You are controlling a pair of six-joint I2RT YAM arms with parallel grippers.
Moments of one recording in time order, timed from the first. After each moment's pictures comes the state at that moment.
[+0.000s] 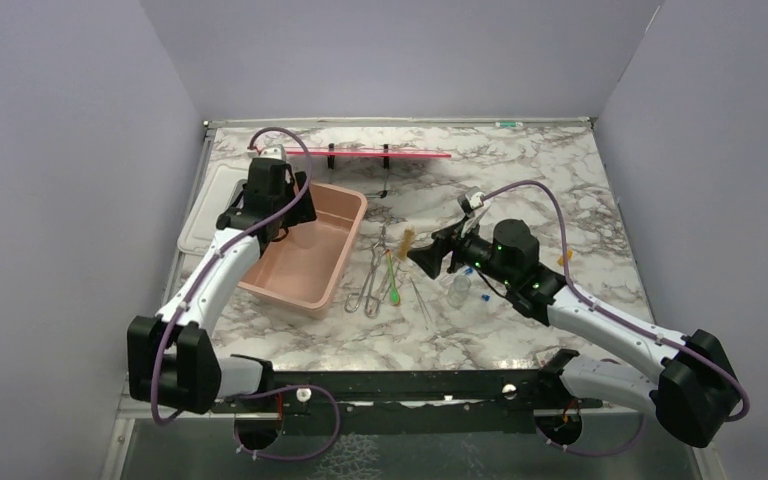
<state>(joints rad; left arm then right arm) -0.21 1.33 1.00 -0.41 -0.15 -0.34 0.69 1.07 0.58 0.32 -0.22 0.27</state>
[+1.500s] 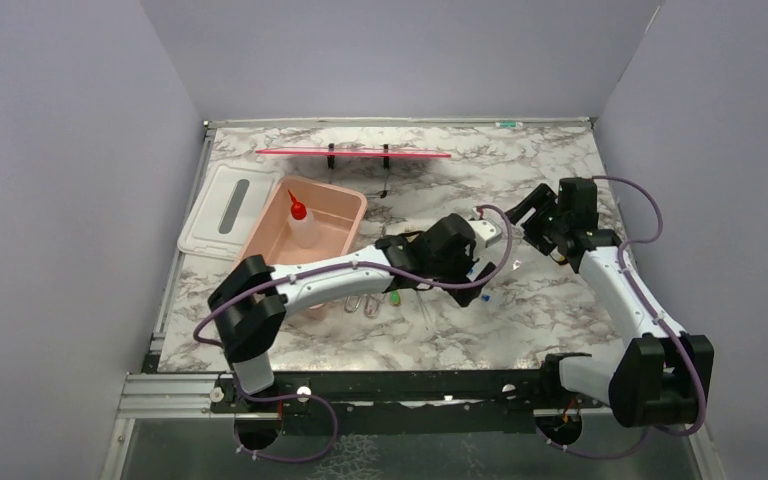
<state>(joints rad) -1.07 1.69 1.30 -0.29 0.05 -0.18 0.04 1.19 0.83 -0.36 -0.09 0.77</state>
